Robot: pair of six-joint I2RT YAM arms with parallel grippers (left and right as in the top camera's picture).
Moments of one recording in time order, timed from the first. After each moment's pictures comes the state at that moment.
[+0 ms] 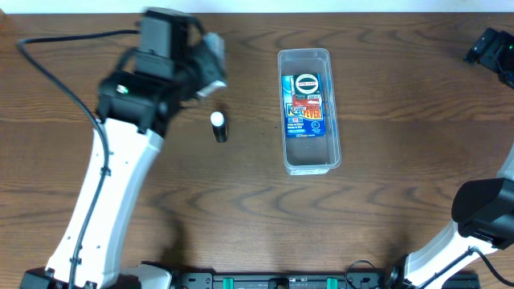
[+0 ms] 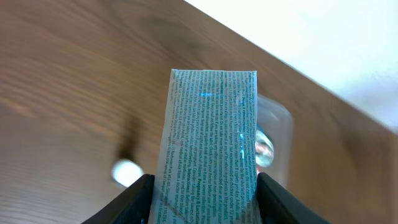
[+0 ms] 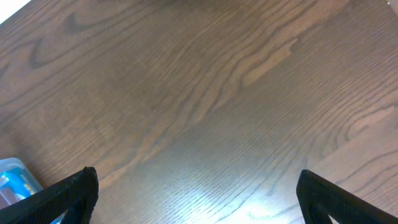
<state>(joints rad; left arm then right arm) -0.33 1.51 1.68 -0.96 0.02 -0.72 -0.36 1.94 2.18 -1.37 0.10 0.30</state>
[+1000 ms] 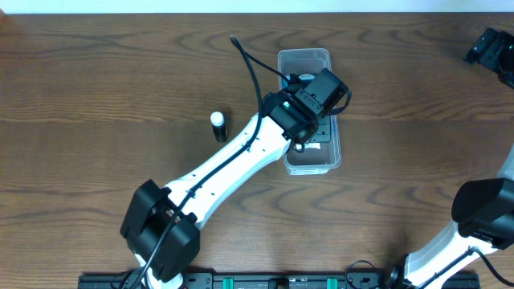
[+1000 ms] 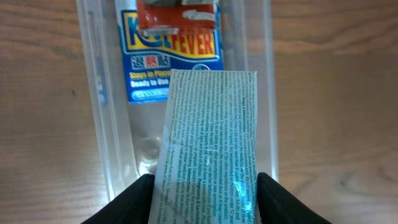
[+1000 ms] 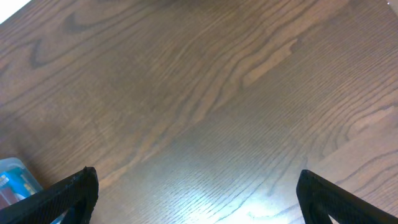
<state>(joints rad) -0.80 1.89 1.68 -0.92 -0.06 -0.77 -0.36 1.94 2.18 -1.37 0.10 0.30</state>
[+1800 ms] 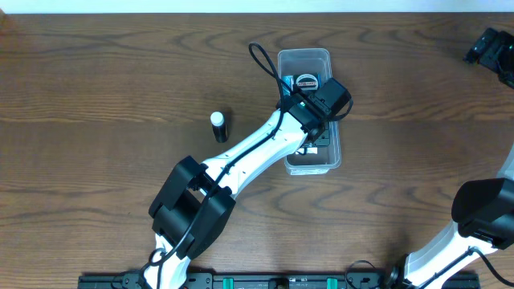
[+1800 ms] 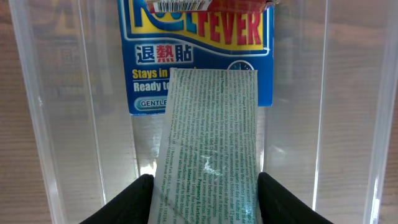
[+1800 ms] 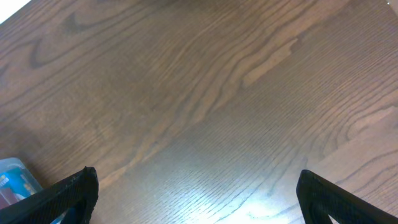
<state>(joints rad) -0.80 2.05 1.68 -0.88 -0.09 -0.80 -0.36 1.94 2.18 -1.37 0.10 0.30</state>
